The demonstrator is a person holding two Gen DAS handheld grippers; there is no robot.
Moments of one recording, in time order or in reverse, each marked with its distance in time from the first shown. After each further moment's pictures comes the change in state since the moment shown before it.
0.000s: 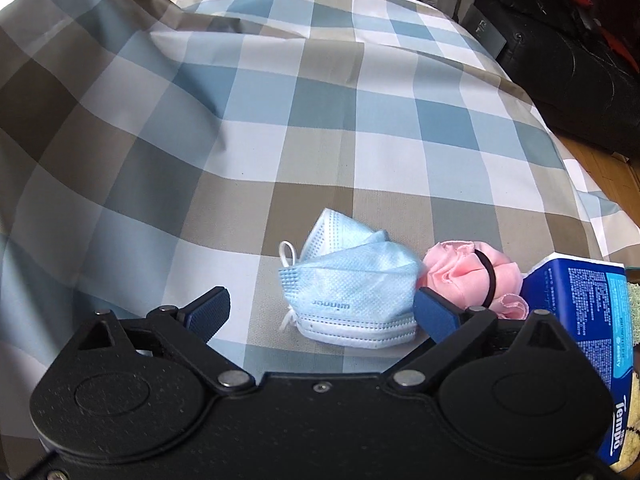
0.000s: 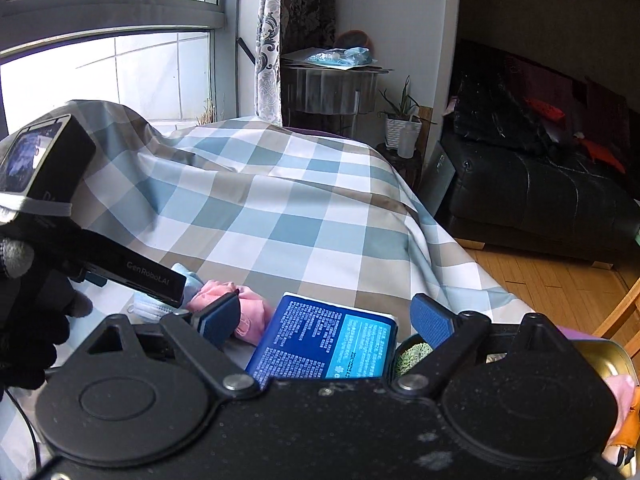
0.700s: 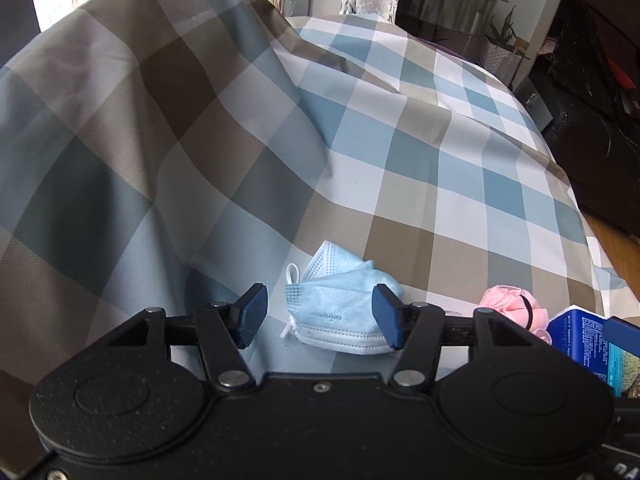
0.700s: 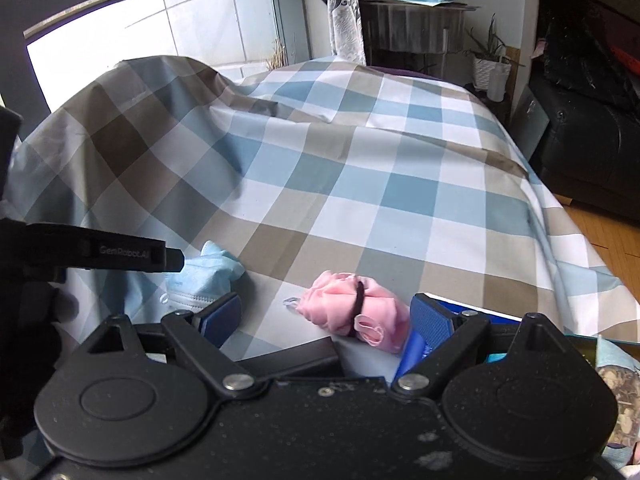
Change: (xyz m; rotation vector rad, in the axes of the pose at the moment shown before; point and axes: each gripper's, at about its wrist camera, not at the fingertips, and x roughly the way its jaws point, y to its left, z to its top) left arm -0.055 0.068 -0.012 -0.197 -0.122 0.049; right arm 0.067 0.074 0.038 -0.036 0.240 0.228
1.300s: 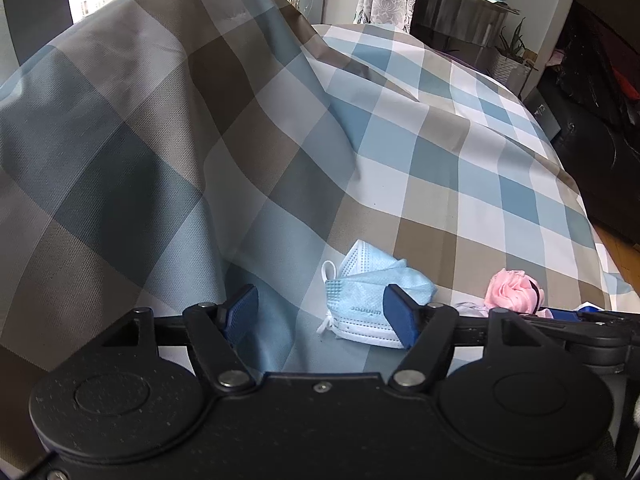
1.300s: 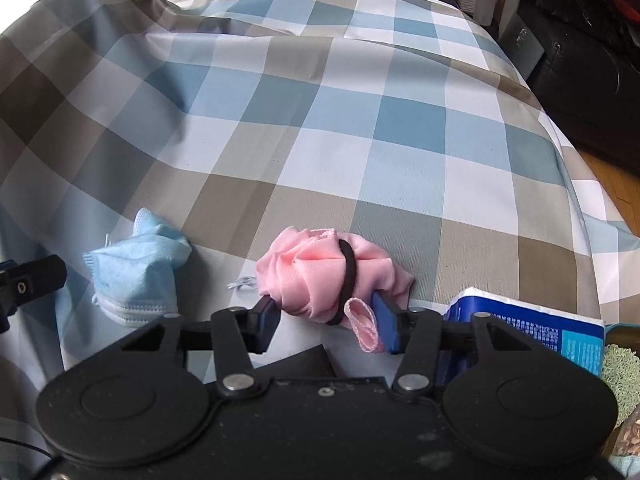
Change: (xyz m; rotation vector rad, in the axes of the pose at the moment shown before) left arm -0.004 0.023 -0.006 -0.023 -0.020 0.011; right arm 0.083 -0.010 0.015 0.096 0.198 -0.075
